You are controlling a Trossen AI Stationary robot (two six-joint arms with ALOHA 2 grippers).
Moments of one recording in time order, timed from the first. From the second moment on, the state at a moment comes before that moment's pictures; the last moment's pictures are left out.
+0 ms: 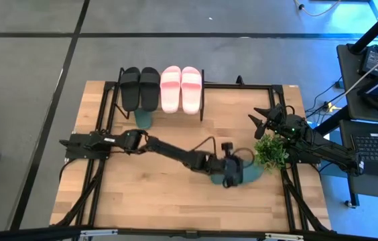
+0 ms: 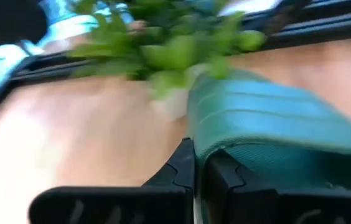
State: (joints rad) left arm -0.22 2.50 2.10 -0.12 -0.49 0.04; right arm -0.40 0.01 0.09 -0.27 0.28 0.05
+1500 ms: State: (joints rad) left arm -0.38 1.66 0.97 -0.59 -1.30 -1.44; right arm -0.40 0.01 0.10 -0.27 0.28 0.04
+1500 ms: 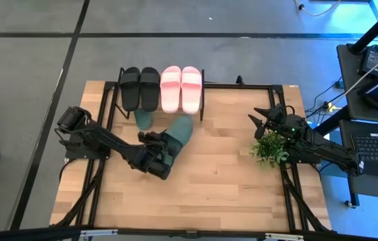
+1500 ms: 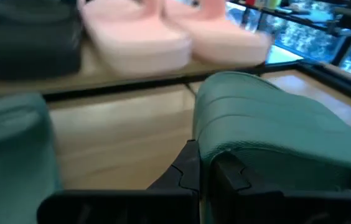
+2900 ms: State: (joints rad) left arm -0.16 1.89 0.83 -0.74 -1.12 -2.04; right arm -0.40 0.01 0.10 -0.27 0.28 0.04
